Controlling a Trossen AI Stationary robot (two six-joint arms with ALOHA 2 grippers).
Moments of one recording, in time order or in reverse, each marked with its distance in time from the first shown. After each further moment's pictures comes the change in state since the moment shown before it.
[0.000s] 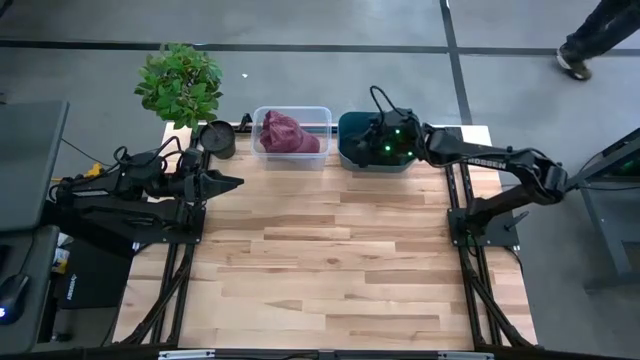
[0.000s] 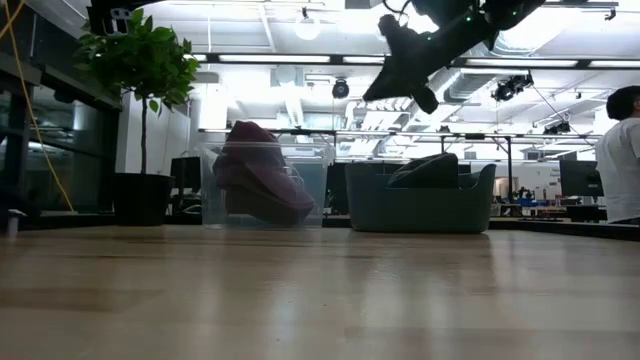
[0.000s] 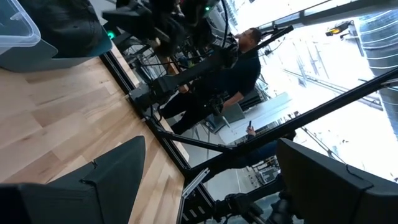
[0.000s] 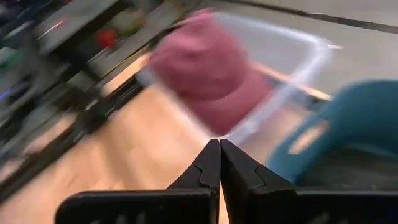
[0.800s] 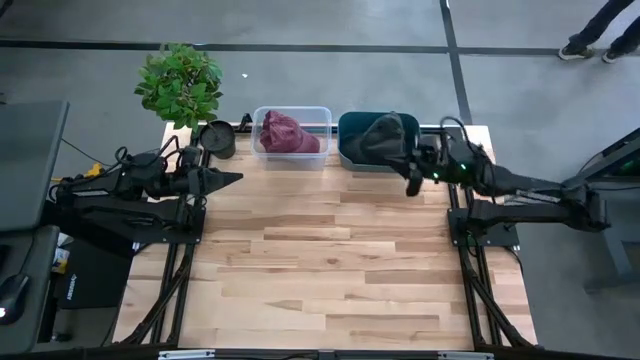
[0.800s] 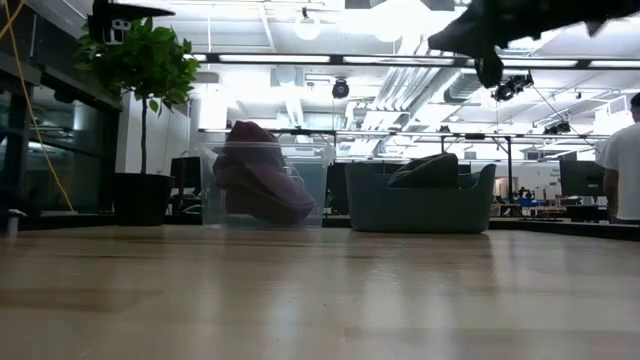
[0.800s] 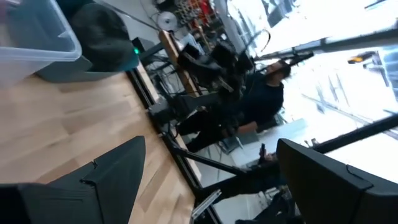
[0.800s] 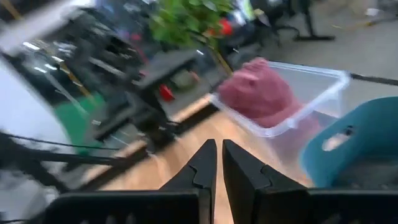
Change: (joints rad) left arm 0.000 0.000 0.000 -0.033 -0.121 -0.048; right arm 0.142 -0.606 -0.402 0.130 0.033 0.005
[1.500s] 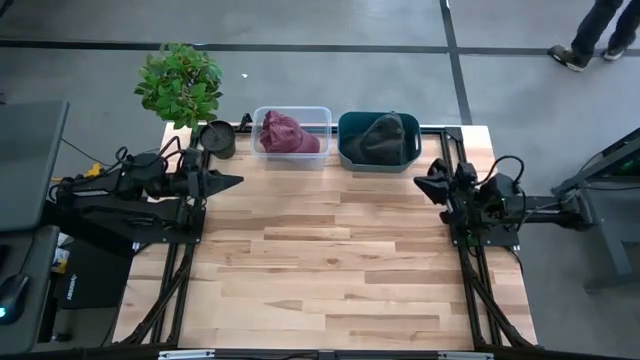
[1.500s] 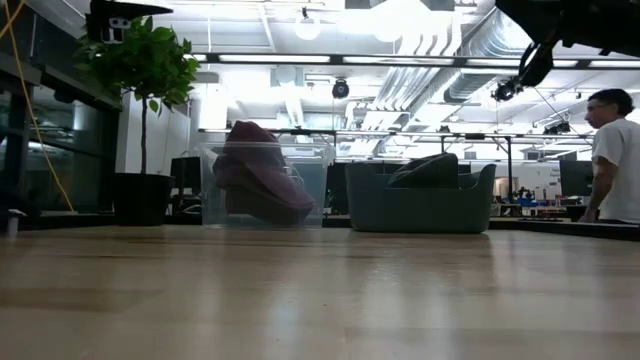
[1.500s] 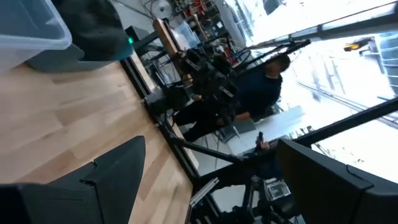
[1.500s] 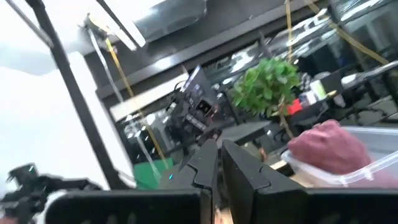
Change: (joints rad) left arm 0.000 0.000 0.000 -0.010 0.053 0.002; right arm 0.256 -0.530 -0.446 0.402 0.104 -0.040
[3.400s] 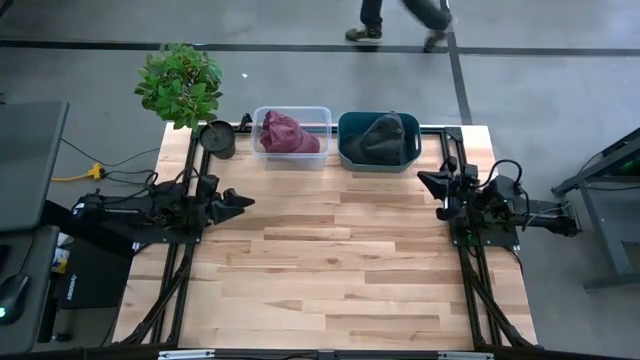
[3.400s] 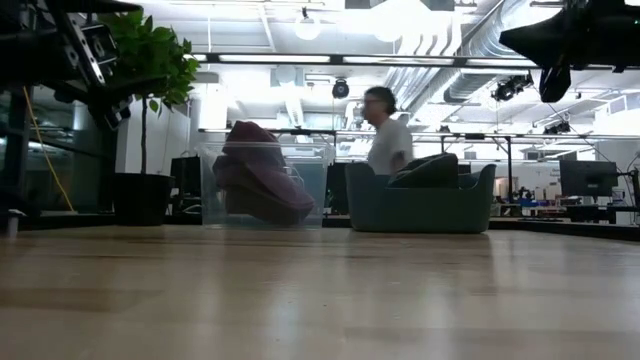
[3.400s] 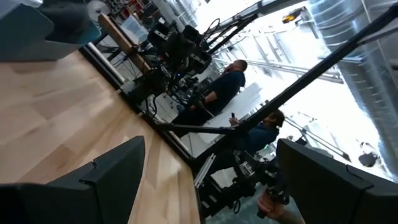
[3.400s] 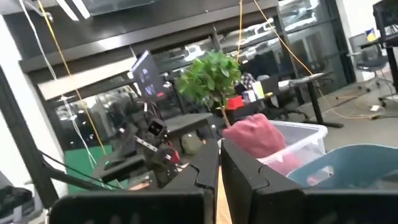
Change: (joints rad) left arm 0.000 -0.362 -0.642 0.464 0.160 0.167; right arm 0.001 -0.217 -0.005 -0.321 0.192 -0.151
